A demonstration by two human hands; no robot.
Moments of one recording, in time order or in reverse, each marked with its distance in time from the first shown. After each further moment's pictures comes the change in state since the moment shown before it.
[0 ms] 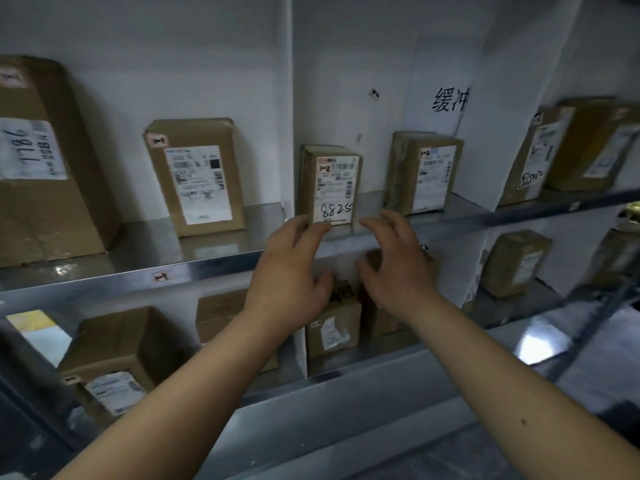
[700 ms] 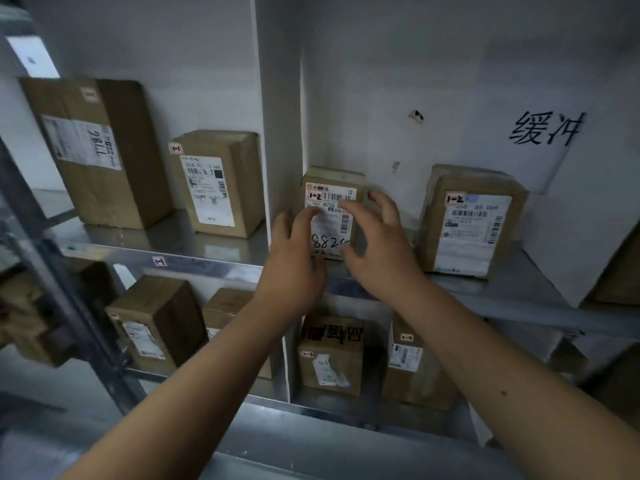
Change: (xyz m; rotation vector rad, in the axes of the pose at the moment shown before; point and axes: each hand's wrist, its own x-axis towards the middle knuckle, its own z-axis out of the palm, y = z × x) left_hand 0.089 0.044 0.074 0.102 0.271 -0.472; right_hand 0.141 0.064 -0.009 0.306 -0.282 -0.393
